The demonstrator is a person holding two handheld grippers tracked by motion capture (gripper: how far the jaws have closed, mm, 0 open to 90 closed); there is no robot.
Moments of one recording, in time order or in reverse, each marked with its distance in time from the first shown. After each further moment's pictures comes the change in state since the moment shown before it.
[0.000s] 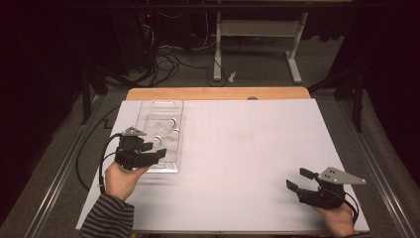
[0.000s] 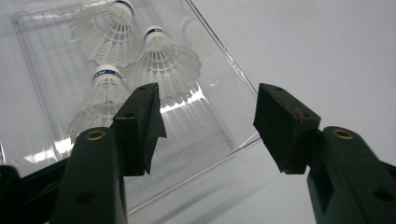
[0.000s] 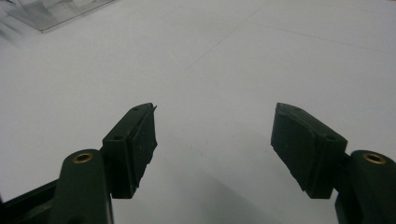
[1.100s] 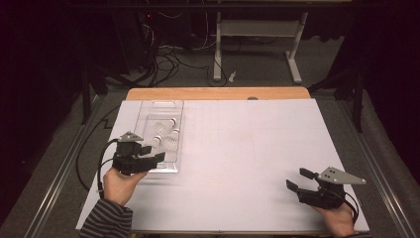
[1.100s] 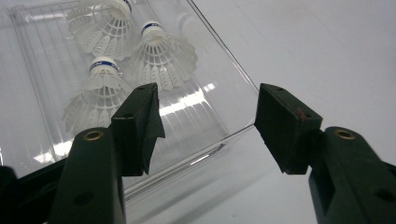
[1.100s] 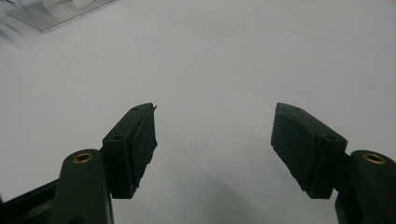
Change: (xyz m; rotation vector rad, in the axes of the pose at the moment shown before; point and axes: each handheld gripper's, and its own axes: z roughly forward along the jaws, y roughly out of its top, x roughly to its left) left arm -0.001 -0.014 -0.004 -0.032 -0.015 -0.011; right arm 0.000 0.000 0.000 0.000 0.000 0.004
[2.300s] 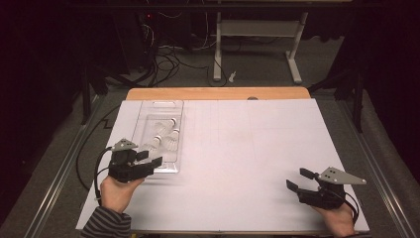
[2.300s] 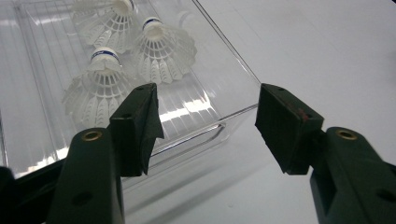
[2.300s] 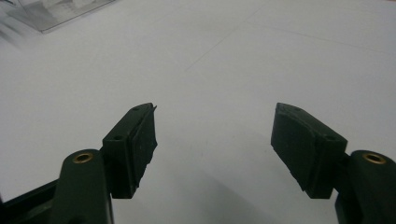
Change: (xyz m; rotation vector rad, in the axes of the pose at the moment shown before) left arm 0.001 -0.020 -0.007 -0.054 -0.007 -0.020; right arm 0.000 0.000 -0.001 -0.002 0.000 -0.001
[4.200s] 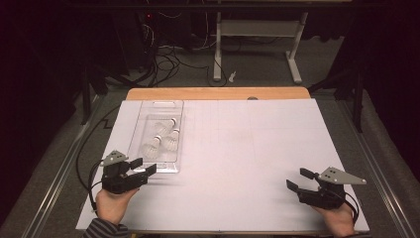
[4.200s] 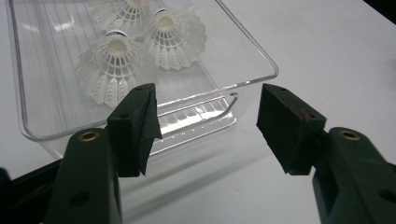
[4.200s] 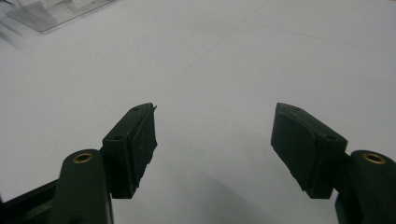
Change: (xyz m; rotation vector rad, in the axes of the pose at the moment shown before) left arm 0.009 -0.035 -0.005 -0.087 -0.006 -0.040; right arm 0.000 0.000 0.000 0.000 -0.001 0.004
